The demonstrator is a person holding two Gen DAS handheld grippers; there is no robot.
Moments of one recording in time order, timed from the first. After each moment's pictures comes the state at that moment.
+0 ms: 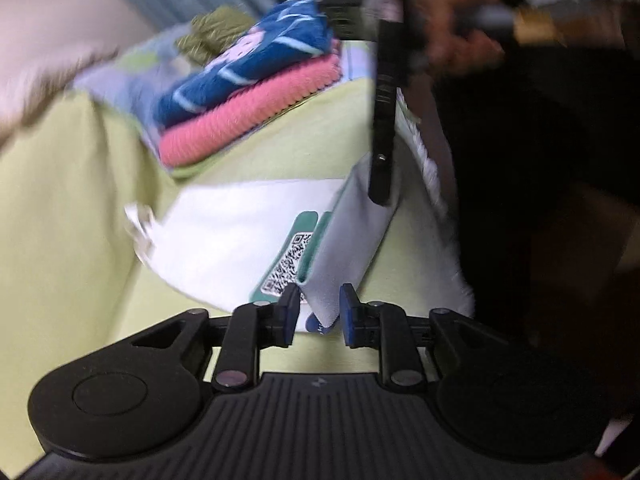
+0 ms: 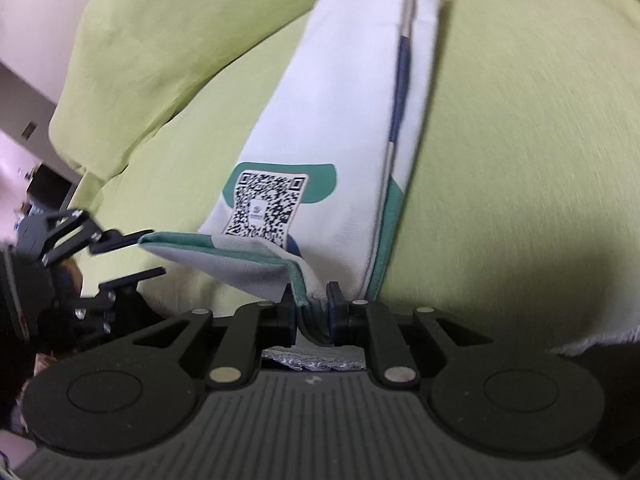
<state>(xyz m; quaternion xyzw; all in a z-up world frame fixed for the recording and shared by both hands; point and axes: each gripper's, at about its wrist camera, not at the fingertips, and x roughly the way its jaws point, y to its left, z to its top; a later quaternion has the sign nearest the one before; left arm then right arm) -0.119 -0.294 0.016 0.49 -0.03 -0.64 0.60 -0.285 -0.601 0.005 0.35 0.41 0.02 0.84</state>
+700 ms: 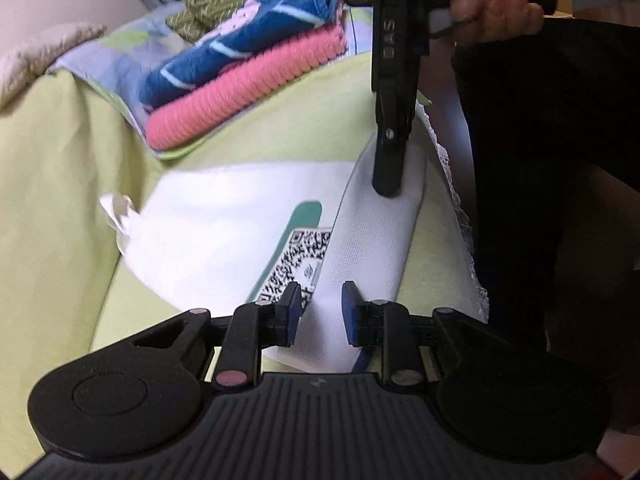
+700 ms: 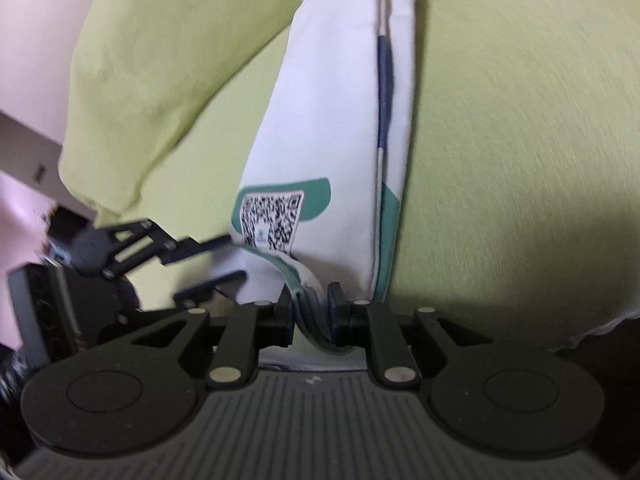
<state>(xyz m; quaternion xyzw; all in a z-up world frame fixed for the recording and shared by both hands) -0.103 -0.353 -0.008 0.49 0.04 -0.64 0.59 -0.279 -0.613 -0.013 0.42 0.38 0.02 0.82</state>
